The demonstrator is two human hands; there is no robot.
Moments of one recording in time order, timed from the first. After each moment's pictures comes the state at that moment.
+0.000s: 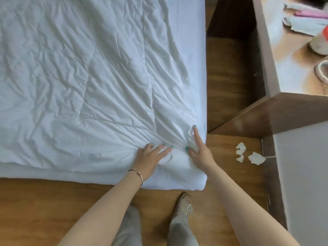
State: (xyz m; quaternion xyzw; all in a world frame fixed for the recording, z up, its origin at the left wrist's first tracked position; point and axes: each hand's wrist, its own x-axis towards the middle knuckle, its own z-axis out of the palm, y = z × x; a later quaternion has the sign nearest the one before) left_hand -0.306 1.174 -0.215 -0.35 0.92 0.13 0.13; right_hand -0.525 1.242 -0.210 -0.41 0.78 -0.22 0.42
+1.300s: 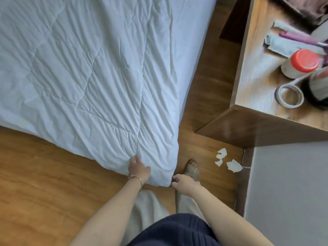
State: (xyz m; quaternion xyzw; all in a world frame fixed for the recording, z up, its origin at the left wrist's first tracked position) left_hand -0.441 1.314 -0.178 -0.76 0.46 0.44 0.11; right_hand -0.631 1.368 -0.174 -0.46 0.65 0.19 0.58
